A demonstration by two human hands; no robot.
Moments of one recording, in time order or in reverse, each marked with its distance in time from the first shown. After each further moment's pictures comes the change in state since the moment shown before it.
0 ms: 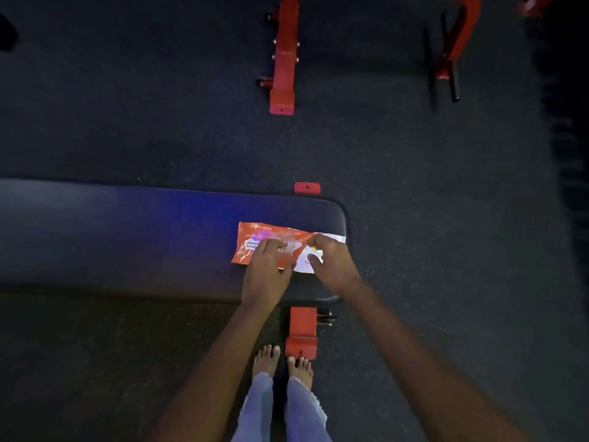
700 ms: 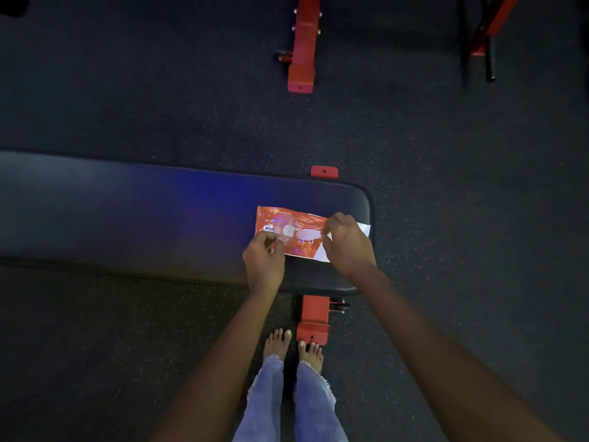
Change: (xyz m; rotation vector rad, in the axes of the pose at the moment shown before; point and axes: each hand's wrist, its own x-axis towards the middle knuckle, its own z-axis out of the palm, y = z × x) left_hand 0.009 -0.026 -0.004 -0.332 0.238 -0.394; right_hand 0.018 -0.014 0.011 -0.348 0.095 -0.074
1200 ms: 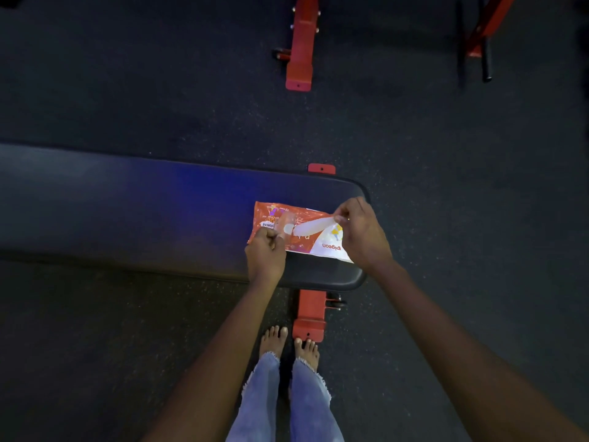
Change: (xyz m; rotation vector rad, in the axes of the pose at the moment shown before) left_hand -0.001 -0.006 0.009 0.069 -0.044 -0.026; right_hand -0.009 0.017 -0.024 0.263 0.071 0.046
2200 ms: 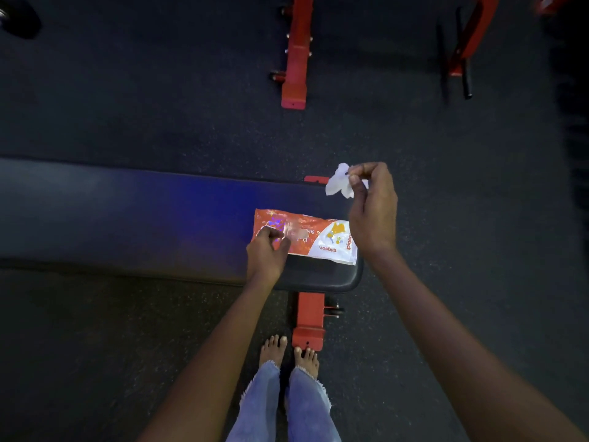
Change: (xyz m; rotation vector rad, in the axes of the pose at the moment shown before) left_hand -0.010 0.015 -0.020 0.001 -0.089 0.114; right_hand -0.009 -0.049 -0.049 0.373 0.509 -0.131
